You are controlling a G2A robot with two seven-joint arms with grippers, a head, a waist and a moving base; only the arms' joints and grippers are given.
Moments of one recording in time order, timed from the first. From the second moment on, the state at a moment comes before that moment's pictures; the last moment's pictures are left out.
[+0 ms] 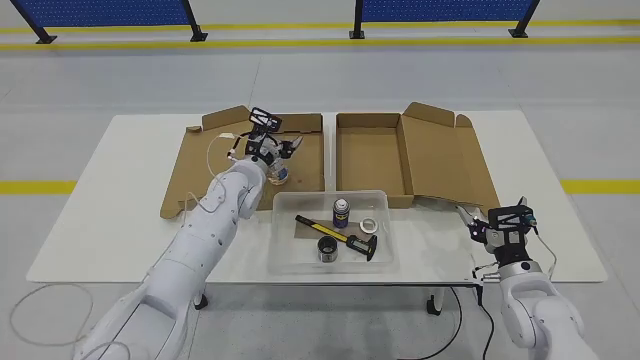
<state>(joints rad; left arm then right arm) 0.72 -1.34 -0.94 -0.82 1.26 -0.03 0.10 -1.73 -1.15 1.60 -1.80 -1.33 0.00 0.00</state>
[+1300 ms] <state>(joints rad) 1.30 -1.25 -0.99 -1.73 1.24 -0.28 -0.33 -1.73 -1.15 1.60 -1.80 -1.33 0.00 0.00</state>
